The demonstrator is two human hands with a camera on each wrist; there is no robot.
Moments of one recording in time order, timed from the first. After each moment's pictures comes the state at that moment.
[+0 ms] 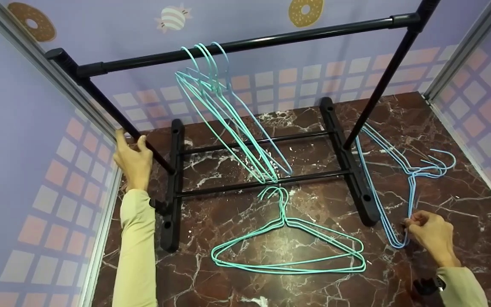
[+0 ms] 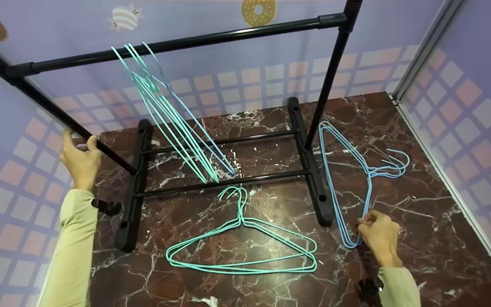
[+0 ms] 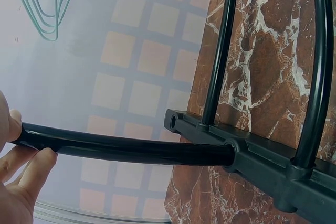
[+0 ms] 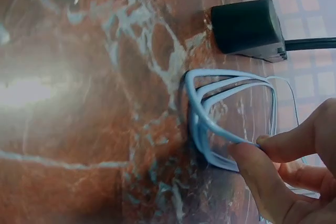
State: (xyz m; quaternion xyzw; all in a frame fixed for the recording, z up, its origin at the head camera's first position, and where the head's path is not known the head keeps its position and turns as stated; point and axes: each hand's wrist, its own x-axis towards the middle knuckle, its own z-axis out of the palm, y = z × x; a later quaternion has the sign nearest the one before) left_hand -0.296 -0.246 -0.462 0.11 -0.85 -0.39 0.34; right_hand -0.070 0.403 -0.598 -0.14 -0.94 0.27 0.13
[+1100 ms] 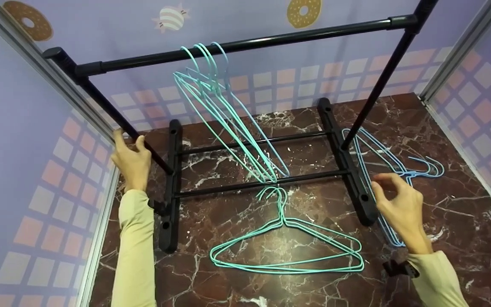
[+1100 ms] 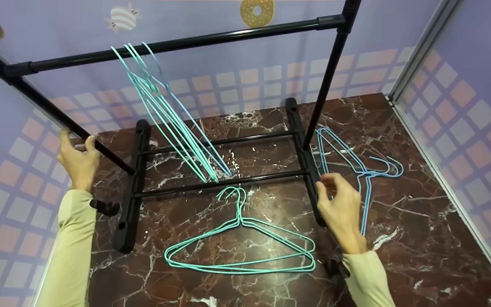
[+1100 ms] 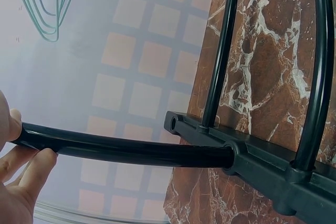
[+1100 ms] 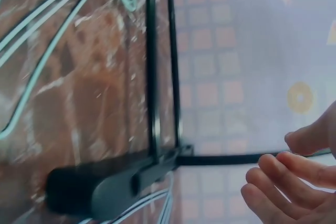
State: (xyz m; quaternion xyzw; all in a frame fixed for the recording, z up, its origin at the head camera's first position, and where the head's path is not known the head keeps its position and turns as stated) left_hand -0.295 -0.245 -0.461 0.13 -0.85 -0.40 0.32; right_hand -0.110 0.296 -0.501 -0.07 -0.89 0.36 0.29
